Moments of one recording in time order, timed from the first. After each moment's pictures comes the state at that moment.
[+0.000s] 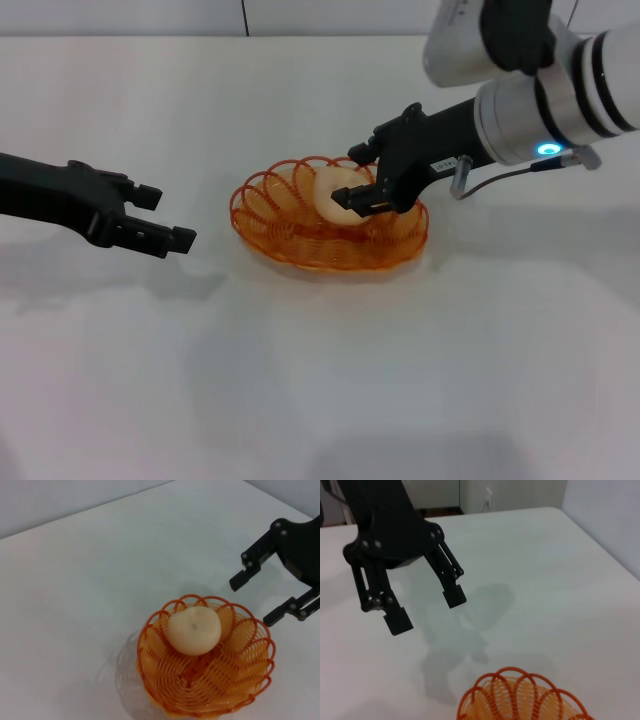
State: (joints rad) left arm -0.53 -1.98 0.87 1.10 2.24 1.72 -1.98; right arm 0.67 2.02 -1.62 -1.28 -2.14 -1.13 2.19
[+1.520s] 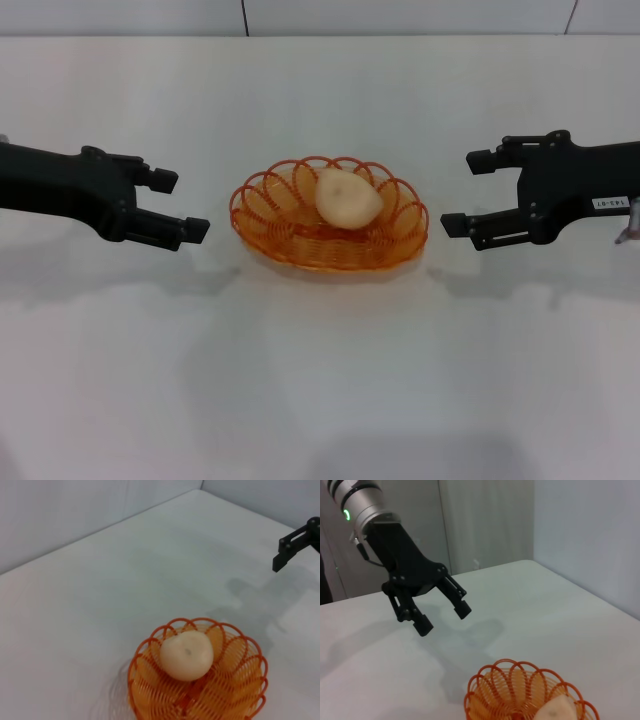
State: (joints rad) left arm -0.52 -1.99 0.87 1.10 2.18 1.70 -1.86; right arm 0.33 2.01 -1.31 -1.38 -1.86 -1.36 1.87
